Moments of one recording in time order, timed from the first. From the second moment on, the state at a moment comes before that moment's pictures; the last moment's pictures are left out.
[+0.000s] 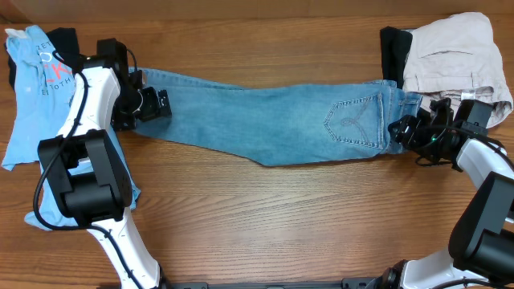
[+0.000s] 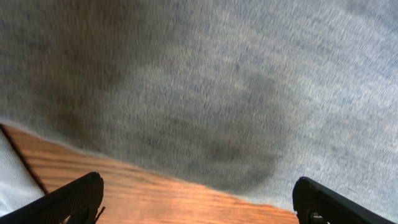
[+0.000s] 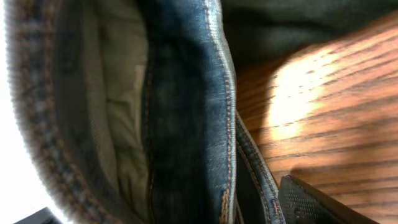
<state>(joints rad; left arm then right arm) 0.16 2.15 1.73 -1.09 0.14 -0.12 -0.42 1.75 0.96 -0.37 -0.48 0.09</state>
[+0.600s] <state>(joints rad) 0.41 2.23 1.87 -0.58 0.24 0.30 -0.34 1.58 1.17 -0.70 -0.48 0.10</state>
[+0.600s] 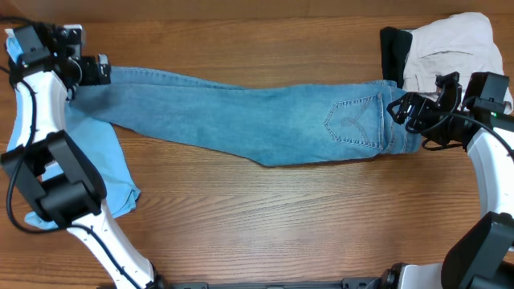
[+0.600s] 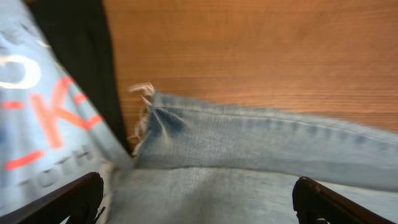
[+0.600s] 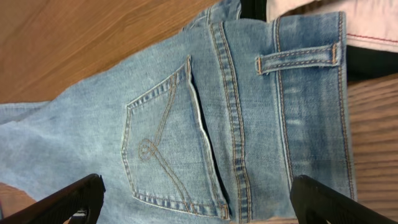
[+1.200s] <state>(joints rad) 0.43 2.45 1.99 -0.49 0.33 0.36 -0.33 1.58 1.17 -0.72 -0.46 0.10</state>
